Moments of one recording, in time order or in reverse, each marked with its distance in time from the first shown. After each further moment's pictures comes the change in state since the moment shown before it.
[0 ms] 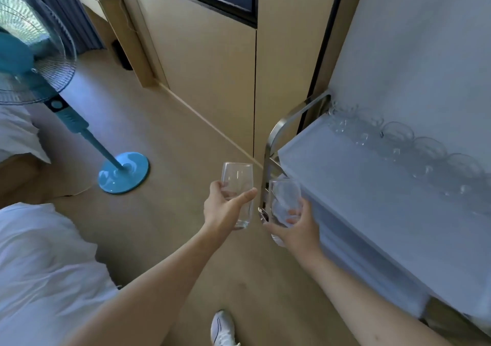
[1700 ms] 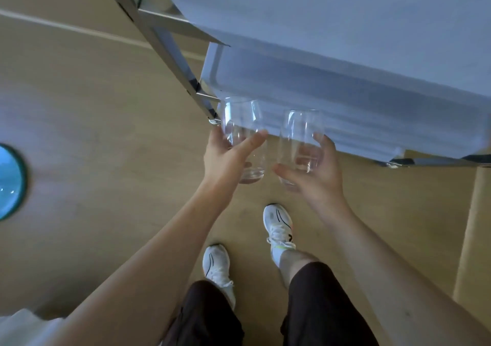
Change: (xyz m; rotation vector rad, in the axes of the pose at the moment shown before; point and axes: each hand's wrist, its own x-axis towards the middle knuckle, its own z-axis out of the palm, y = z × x) left_hand 0.211 -0.229 0.163 0.278 -0.534 -0.216; right_hand 0.132 0.249 0.091 0.479 0.445 0.475
